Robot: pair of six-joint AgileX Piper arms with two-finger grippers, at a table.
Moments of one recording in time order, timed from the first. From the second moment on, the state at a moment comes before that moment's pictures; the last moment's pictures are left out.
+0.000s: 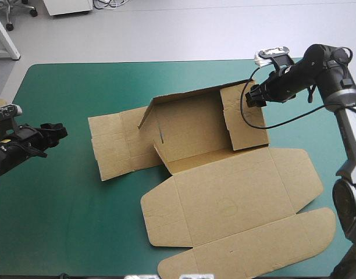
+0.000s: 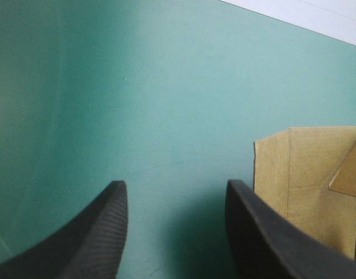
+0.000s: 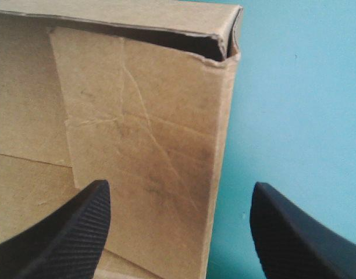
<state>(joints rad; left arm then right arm) 0.38 1.13 -0.91 -0.78 0.66 0.61 0.07 1.80 -1.87 0.34 1.24 -0.34</state>
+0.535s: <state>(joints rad) 0.38 1.14 -0.91 -0.79 0.66 0.64 0.07 1.42 -1.18 0.40 0.72 -0.51</state>
